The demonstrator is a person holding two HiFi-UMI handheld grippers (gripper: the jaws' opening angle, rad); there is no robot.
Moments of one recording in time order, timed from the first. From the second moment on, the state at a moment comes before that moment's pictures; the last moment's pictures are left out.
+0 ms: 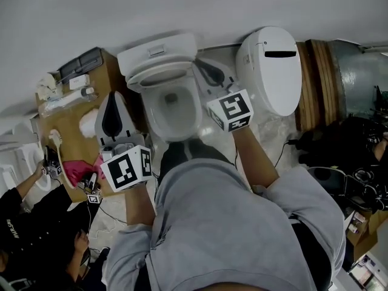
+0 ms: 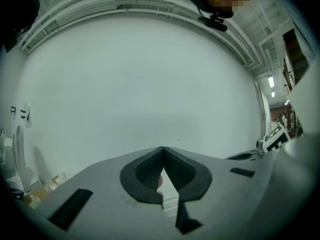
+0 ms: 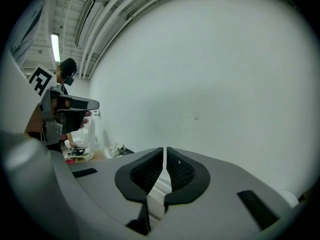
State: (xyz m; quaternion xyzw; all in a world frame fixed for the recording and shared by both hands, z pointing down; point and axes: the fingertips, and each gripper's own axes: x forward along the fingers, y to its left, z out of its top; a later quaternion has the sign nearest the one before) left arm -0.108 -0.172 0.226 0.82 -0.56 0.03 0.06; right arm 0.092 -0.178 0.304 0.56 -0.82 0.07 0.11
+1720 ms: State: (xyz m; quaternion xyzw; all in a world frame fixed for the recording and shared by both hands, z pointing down) left arm -0.141 -0.219 0.341 0.81 -0.57 0.07 0.12; right arm 0.049 -0.237 0.508 0.45 -0.83 0.14 0.29
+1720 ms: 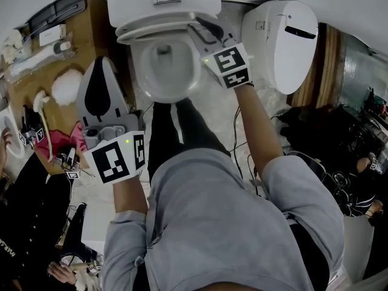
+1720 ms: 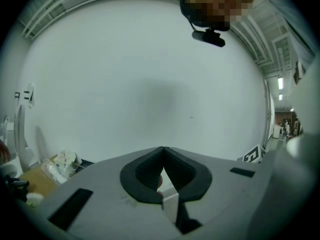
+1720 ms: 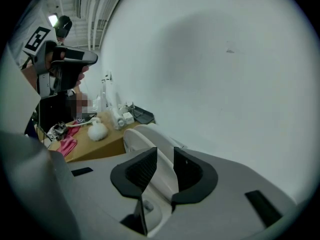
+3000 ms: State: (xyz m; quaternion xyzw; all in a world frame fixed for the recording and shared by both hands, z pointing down) left arm -0.131 -0.186 0.369 0.81 -0.57 0.07 0.14; right arm 0.040 -0.196 0.520 0.42 -0.84 0.11 0.32
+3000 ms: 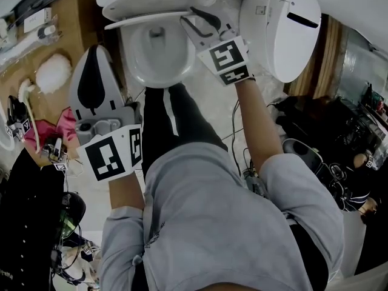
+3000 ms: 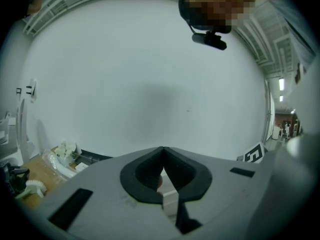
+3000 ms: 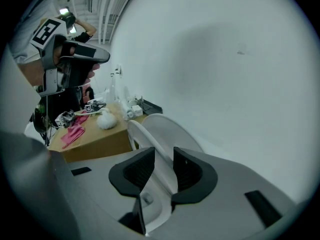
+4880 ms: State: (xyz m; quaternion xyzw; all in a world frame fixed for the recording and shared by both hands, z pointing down) left arm -0.099 -0.117 0.411 0.82 -0.55 0.08 0.15; right arm 0.018 -0.015 0.561 0.36 -0.85 0.16 0.34
